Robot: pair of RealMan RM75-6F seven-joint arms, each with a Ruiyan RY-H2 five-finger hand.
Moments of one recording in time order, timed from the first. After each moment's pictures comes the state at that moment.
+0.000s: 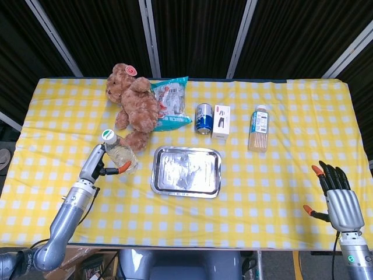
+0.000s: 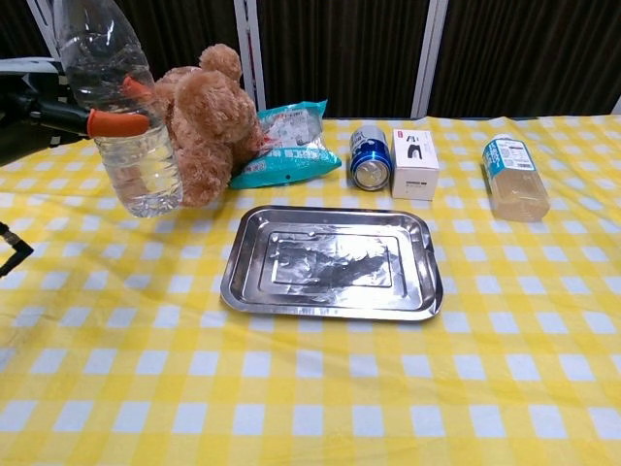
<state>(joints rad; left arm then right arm) -0.52 -1.37 -0.38 -1.92 0.88 1.02 -0.23 0.11 -1.18 0.06 -1.53 -1.52 1.47 0.07</state>
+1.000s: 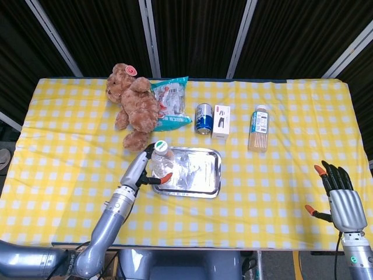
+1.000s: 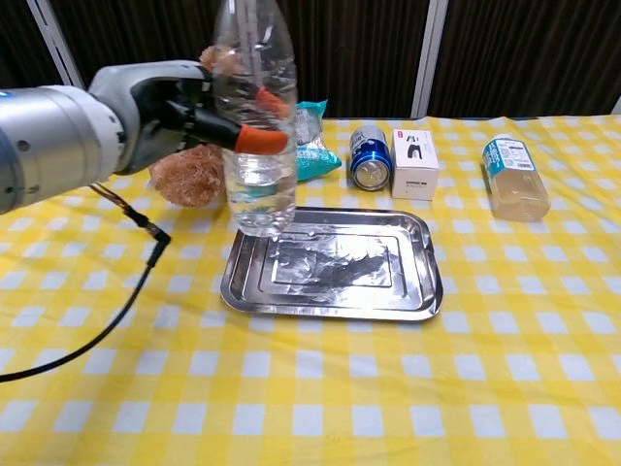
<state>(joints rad) -0.73 -1.59 -0.38 -2.02 0.68 1.23 0.12 0.10 -1.17 0.06 -1.53 -1.53 1.48 0.09</state>
